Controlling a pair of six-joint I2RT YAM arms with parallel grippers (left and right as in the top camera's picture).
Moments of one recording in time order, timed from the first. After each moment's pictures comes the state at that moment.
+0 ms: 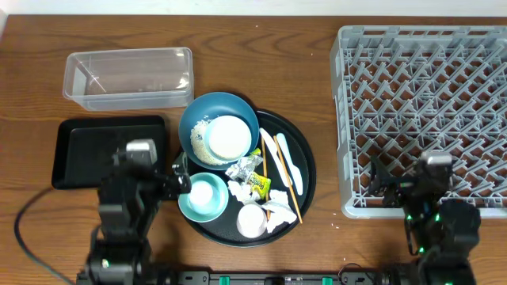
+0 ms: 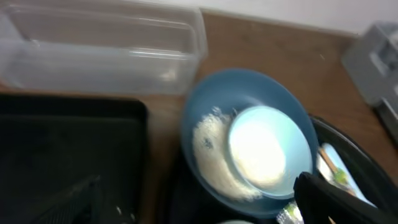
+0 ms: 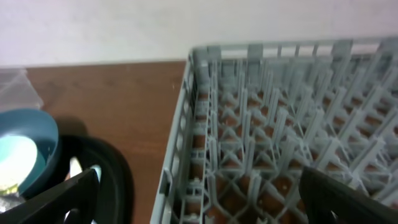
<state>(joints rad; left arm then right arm) -0.01 0.60 0.54 -0.49 0.13 -0.17 -0.02 0.42 0.49 -0.41 -0.13 0.09</state>
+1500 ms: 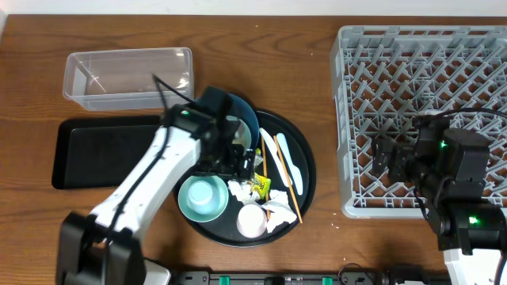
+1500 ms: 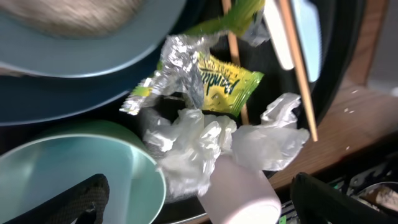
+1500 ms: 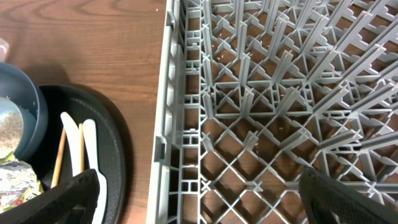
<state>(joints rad) -0.41 1.59 1.18 -1.11 0.34 -0.22 -0.02 0.87 0.87 -0.74 -0.12 0.09</state>
